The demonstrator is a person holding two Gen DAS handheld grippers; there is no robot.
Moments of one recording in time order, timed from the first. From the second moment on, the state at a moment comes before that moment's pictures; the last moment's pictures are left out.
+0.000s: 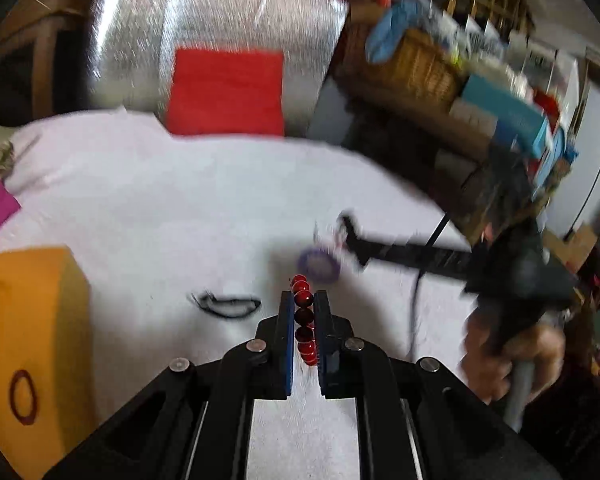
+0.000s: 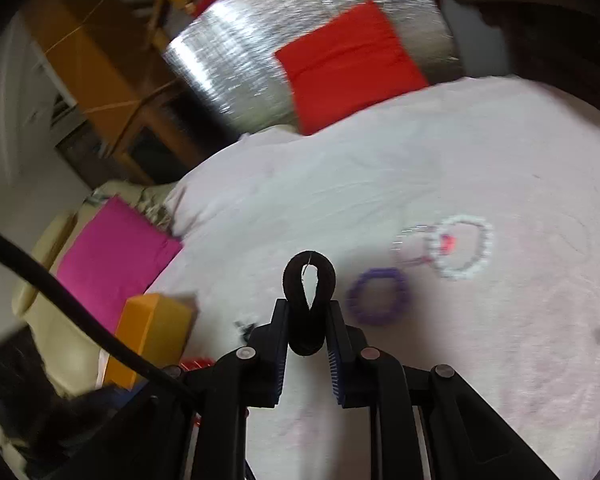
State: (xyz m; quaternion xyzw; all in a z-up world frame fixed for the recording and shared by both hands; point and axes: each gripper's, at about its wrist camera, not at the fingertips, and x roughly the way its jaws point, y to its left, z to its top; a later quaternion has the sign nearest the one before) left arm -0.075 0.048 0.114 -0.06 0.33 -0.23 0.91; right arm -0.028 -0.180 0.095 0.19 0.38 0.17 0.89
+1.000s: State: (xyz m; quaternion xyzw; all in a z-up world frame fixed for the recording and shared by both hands) left arm -0.144 0.253 0.092 -0.15 0.33 0.05 0.93; right arm -0.058 0.070 0.099 0.10 0.37 0.39 0.84
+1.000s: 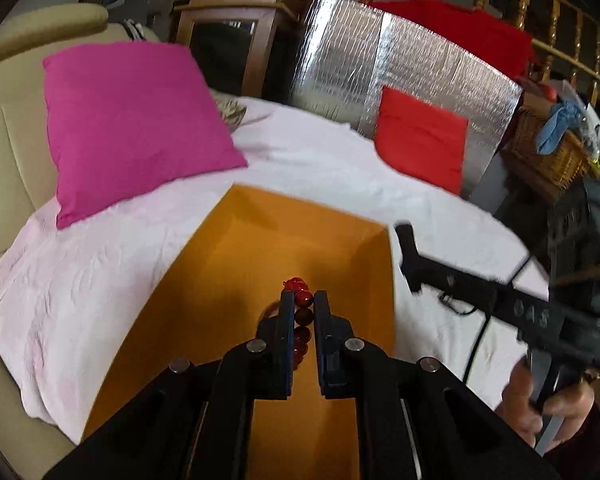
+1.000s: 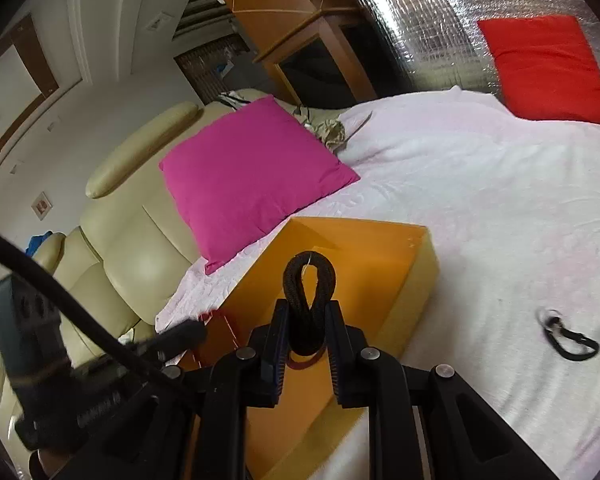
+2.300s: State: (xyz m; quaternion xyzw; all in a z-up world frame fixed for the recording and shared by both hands) left arm -0.118 0.178 0.083 -0.06 0.32 0.09 0.94; right arm -0.035 -0.024 0.101 0.11 0.37 0.26 0.88
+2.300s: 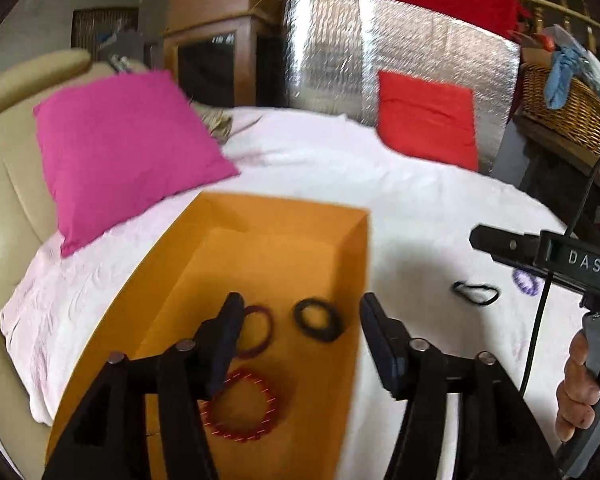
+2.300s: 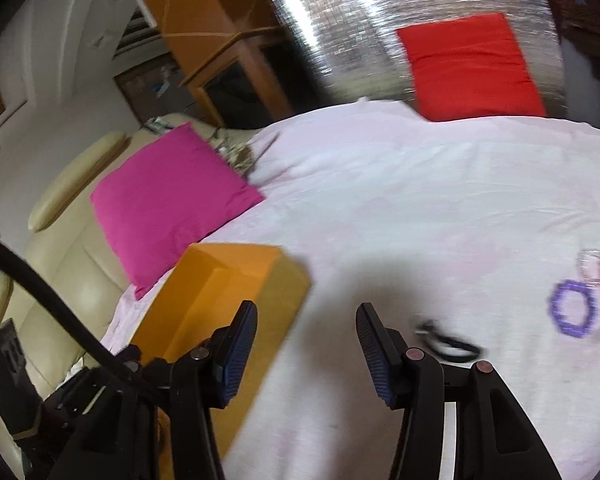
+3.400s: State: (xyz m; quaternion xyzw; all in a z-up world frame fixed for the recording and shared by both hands) left arm -0.076 -0.008 0.051 0.10 0.36 -0.05 0.93; right arm 0.015 -0.287 0.052 0.21 0.39 0.03 0.90
